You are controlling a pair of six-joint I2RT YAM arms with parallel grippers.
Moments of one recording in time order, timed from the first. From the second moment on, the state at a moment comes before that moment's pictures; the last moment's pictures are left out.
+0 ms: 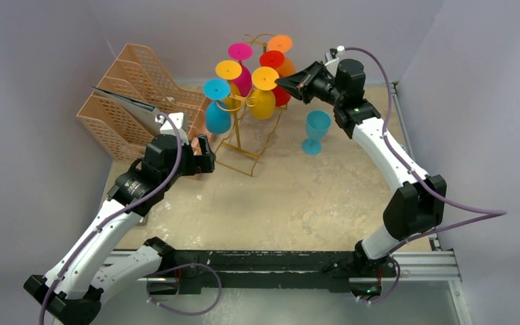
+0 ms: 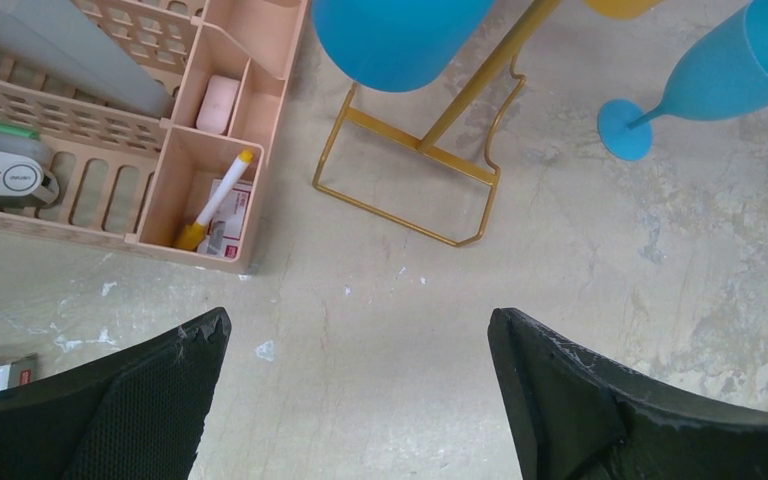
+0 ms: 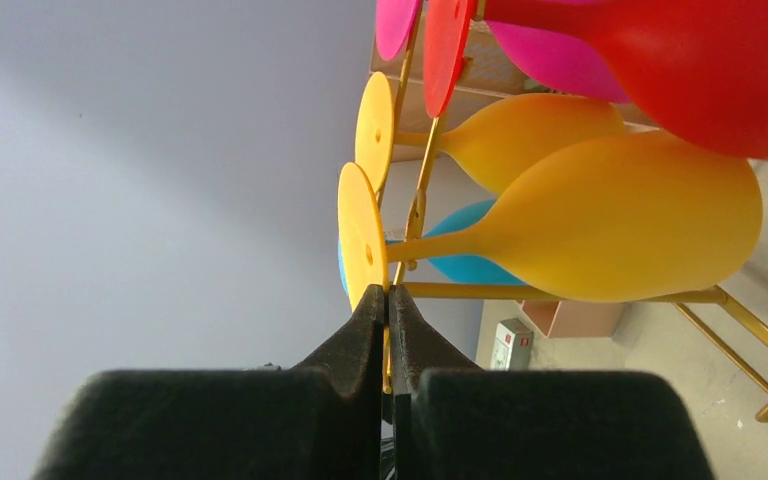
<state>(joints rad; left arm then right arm) -0.54 0.87 1.01 -0.67 -0.28 -0.45 0.31 1.59 1.47 0.00 -0.54 1.27</state>
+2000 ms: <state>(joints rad) -0.54 0.86 0.82 -0.18 0.50 -0.78 0.49 1.27 1.17 -0.37 -0.94 0.67</state>
